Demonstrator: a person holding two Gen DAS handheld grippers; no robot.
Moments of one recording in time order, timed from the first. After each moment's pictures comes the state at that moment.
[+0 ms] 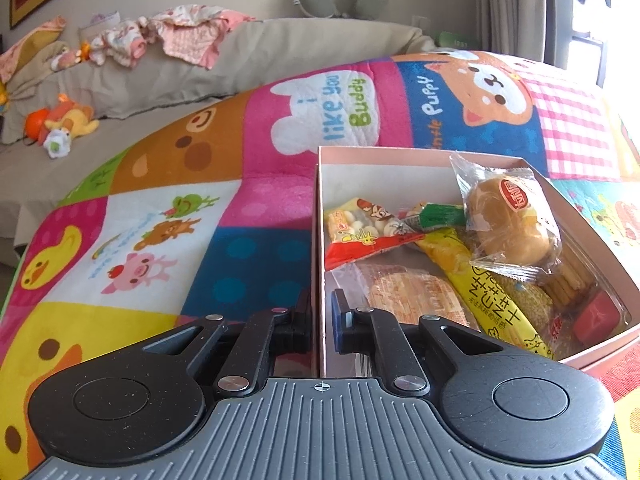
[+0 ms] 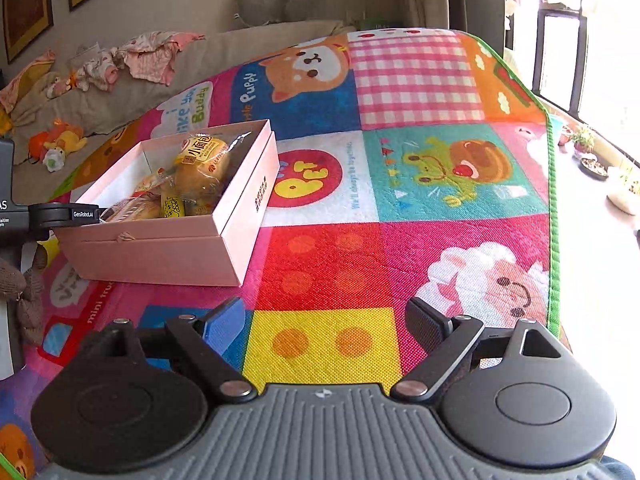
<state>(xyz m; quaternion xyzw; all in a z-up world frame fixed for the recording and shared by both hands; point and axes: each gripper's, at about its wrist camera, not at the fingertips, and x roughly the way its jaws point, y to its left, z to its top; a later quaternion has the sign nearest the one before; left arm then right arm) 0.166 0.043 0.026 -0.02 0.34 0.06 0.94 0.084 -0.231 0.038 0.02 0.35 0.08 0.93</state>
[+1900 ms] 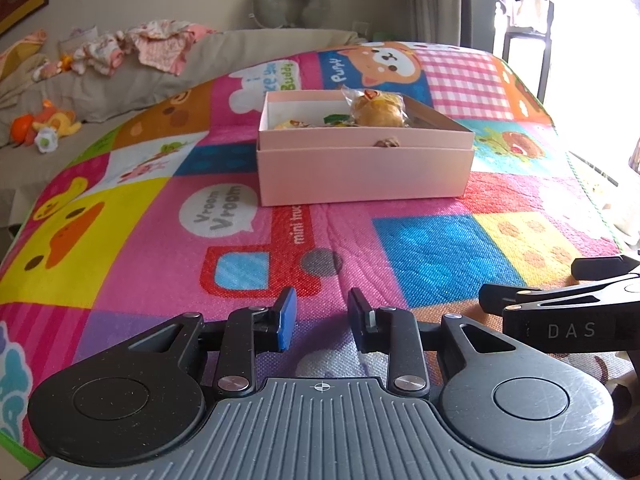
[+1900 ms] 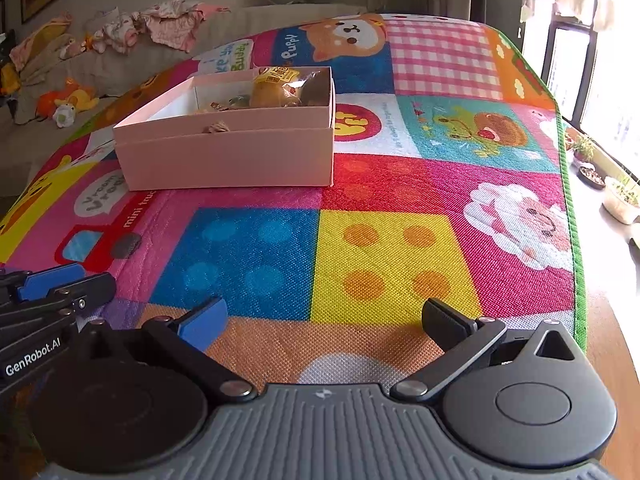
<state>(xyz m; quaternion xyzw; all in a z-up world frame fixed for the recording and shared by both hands) -0.018 -0.014 0.003 0.00 0.31 0.00 0.95 0.016 -0.176 0.003 -0.03 0.35 0.08 0.93</state>
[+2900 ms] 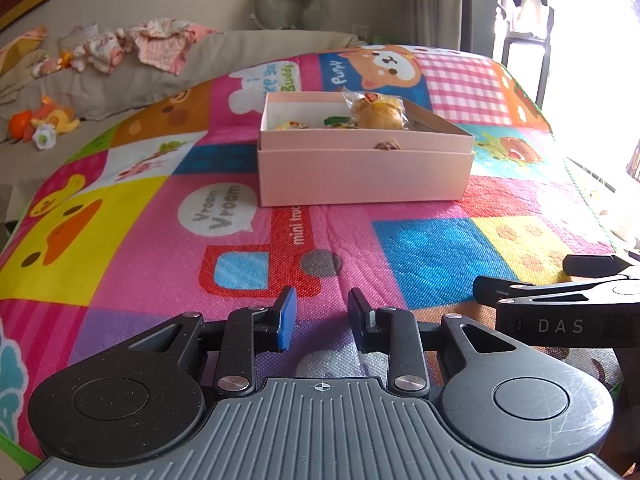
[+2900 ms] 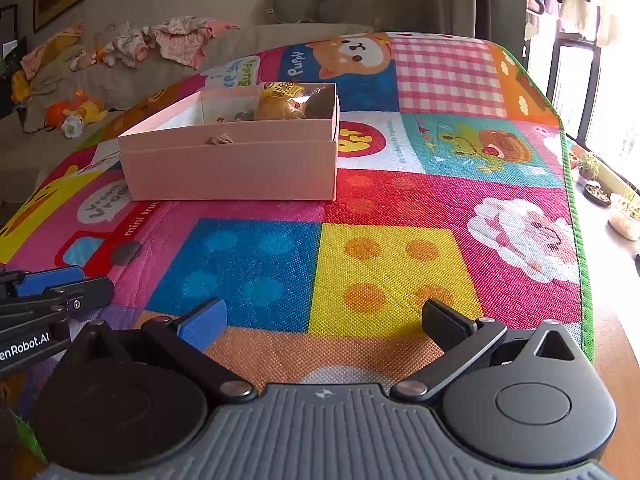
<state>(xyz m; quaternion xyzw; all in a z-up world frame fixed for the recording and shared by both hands) -0.016 -0.014 0.004 -0.01 0.31 0.00 0.95 0.018 -0.179 0.000 -0.03 0.32 0.09 0.94</state>
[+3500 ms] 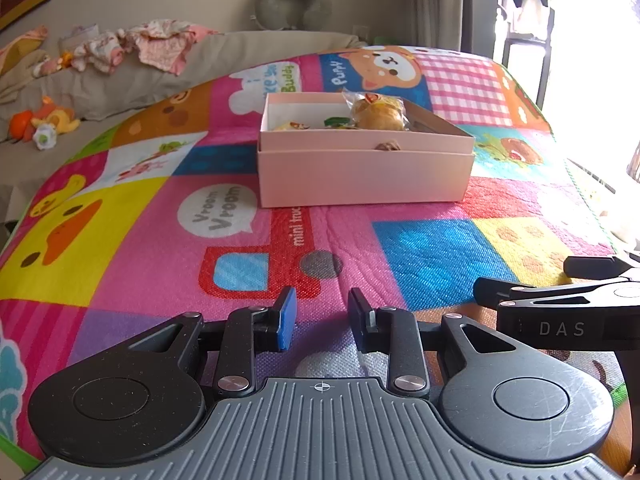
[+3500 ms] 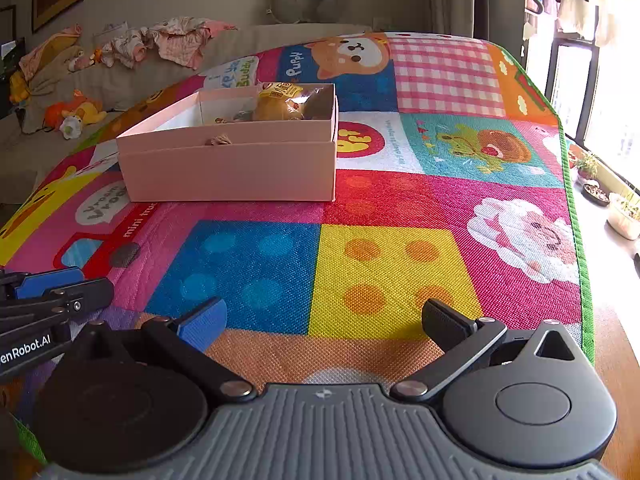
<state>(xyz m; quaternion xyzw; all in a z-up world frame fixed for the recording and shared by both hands) -0.016 -0.012 0.004 -0.01 0.31 0.00 0.95 0.017 -0.178 -0.001 -0.03 0.32 0.09 0.94</state>
